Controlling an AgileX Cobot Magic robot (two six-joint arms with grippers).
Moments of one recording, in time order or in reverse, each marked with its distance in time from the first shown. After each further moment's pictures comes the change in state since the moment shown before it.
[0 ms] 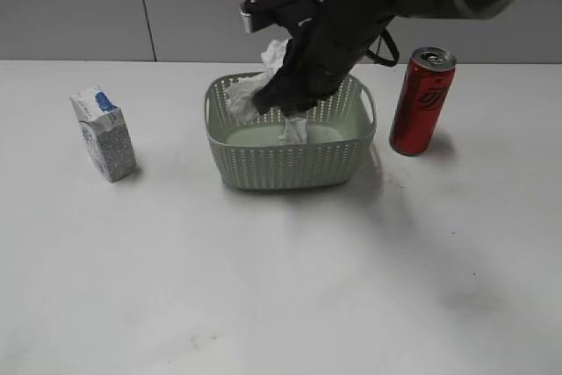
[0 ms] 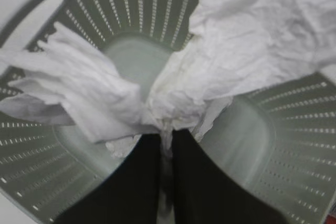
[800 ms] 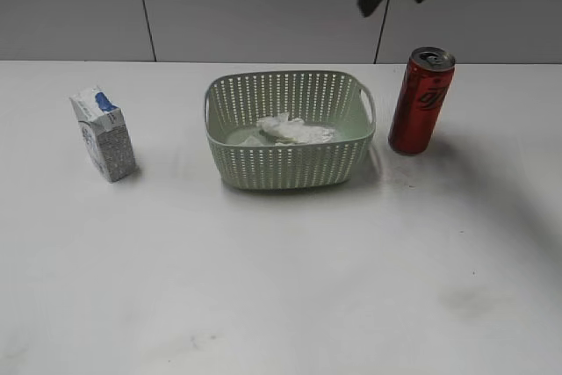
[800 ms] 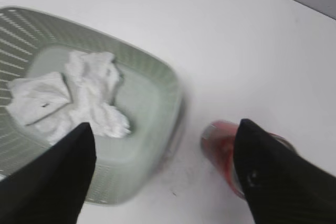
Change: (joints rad) left arm 0.000 0.000 0.000 0.000 0.000 0.000; right arm -0.219 -0.031 -0.432 0.031 0.526 0.015
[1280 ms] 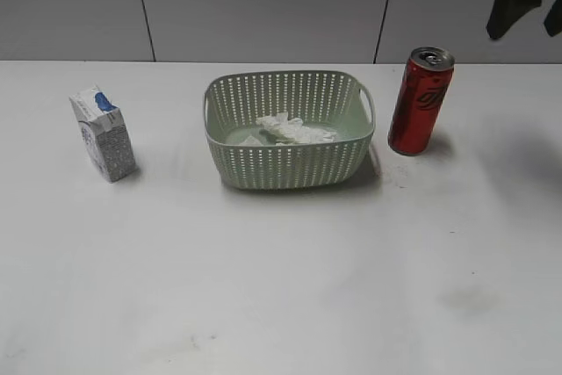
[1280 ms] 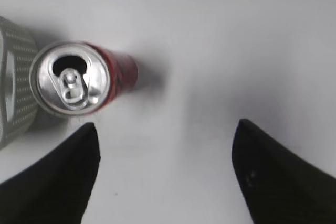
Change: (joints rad) left arm 0.000 0.000 0.000 0.000 0.000 0.000; right arm -0.291 -0.150 0.221 0.045 0.077 -0.026
